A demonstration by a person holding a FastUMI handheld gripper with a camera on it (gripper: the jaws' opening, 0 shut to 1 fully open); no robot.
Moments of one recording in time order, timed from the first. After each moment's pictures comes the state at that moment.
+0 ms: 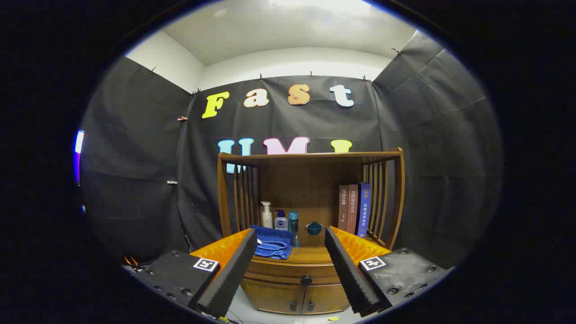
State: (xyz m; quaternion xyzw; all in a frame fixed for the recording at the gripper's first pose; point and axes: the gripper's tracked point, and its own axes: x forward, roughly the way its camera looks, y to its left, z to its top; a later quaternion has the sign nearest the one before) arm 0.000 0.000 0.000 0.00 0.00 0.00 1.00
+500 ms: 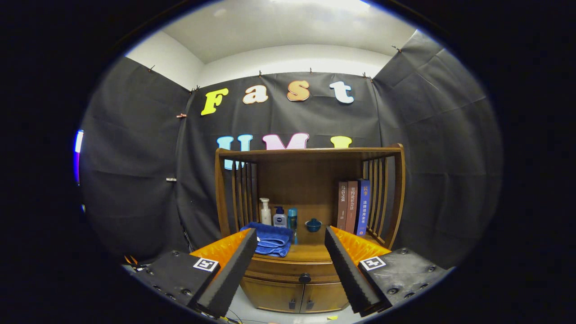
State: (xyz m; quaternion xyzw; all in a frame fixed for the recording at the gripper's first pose) arm 0.007 -0.006 -0.009 0.00 0.01 0.00 1.00
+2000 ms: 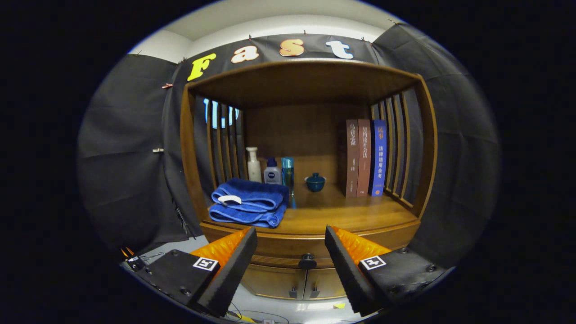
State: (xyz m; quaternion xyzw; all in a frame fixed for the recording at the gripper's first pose) arm 0.120 -0.028 -0.197 0.01 0.15 -0.01 0.99
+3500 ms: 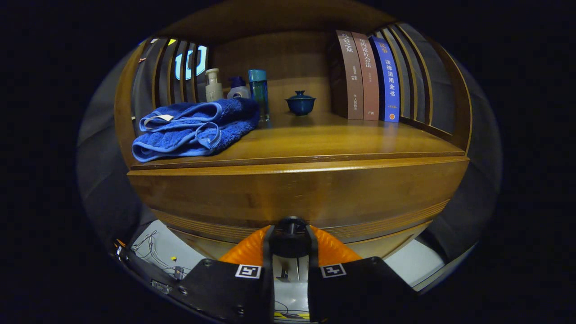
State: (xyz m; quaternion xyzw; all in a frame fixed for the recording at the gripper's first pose) arm 0.176 -0.069 -0.380 0.03 0.28 -0.05 0.96
